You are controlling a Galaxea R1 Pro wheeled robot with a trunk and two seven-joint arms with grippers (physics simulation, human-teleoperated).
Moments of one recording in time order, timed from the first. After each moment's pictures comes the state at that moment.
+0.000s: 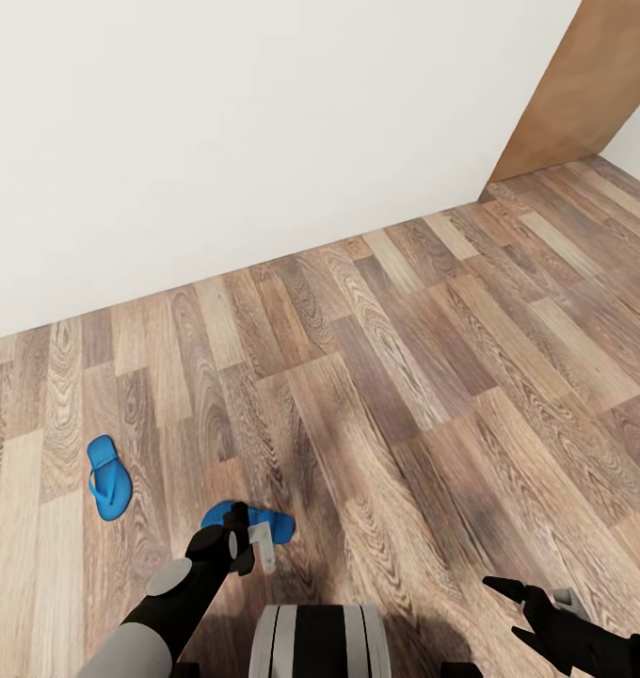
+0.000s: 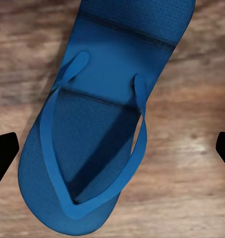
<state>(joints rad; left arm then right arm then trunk) -0.53 -0.07 -0.20 -0.80 -1.22 0.28 -0.53 -0.01 -0.37 -0.21 -1.27 -1.31 0.92 0.00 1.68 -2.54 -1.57</state>
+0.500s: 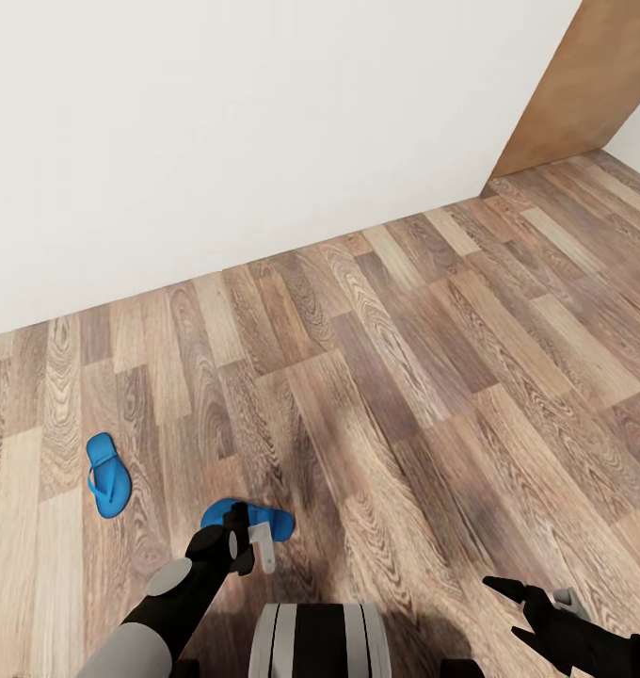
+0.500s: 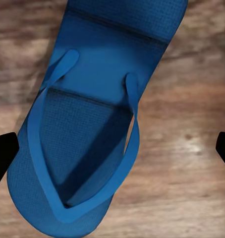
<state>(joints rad) -0.53 -0.07 -0.20 -0.80 -1.22 0.28 -0.54 -0.01 -0.37 -0.21 -1.27 -1.31 0.92 0.00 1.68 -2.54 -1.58</state>
